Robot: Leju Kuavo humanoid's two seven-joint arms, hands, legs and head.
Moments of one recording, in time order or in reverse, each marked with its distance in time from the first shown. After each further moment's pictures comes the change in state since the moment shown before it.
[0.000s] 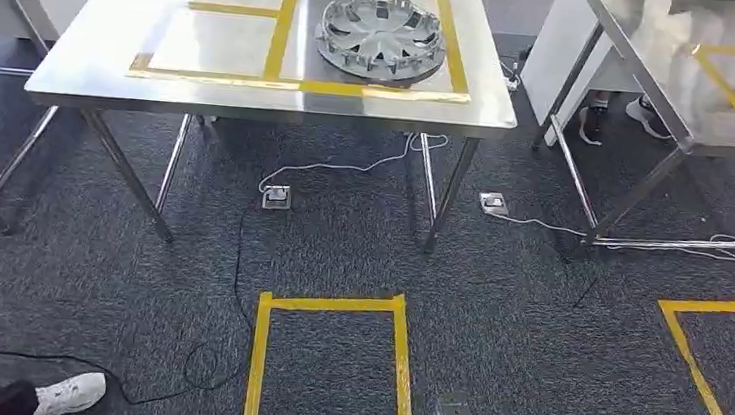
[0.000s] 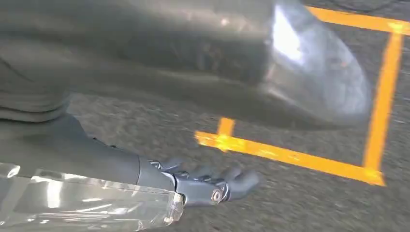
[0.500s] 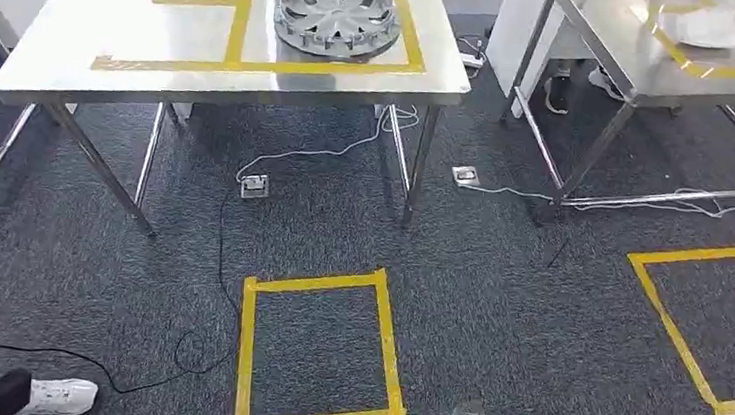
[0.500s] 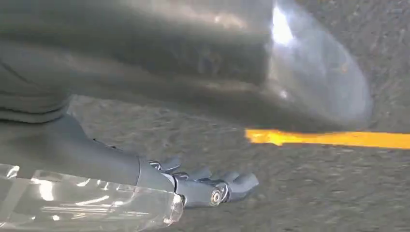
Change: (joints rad) left arm 0.001 0.015 0.002 0.001 -0.001 0.011 0.051; right arm -0.017 0.014 0.000 0.050 -0.057 0.046 0.021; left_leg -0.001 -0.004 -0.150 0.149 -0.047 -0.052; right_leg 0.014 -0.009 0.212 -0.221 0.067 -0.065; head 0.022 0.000
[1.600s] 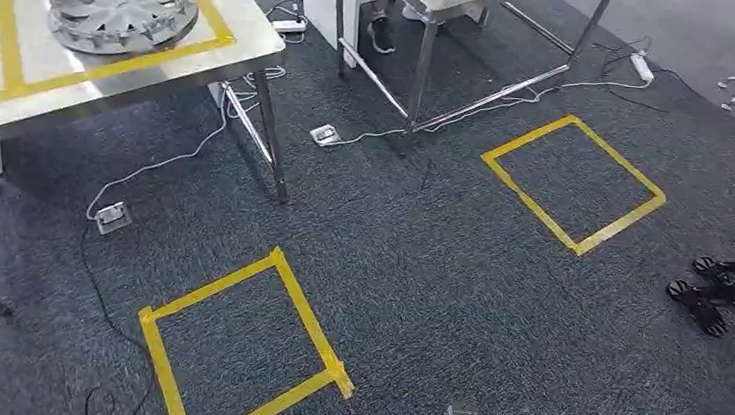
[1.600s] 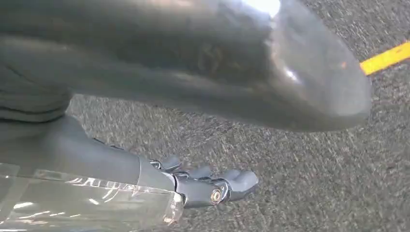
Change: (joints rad) left arm 0.008 0.000 0.001 0.003 -0.001 -0.016 -0.002; right arm -0.006 0.027 -0.001 0.043 -0.063 -0.011 -0.022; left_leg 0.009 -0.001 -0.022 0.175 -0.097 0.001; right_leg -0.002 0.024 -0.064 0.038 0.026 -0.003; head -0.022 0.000
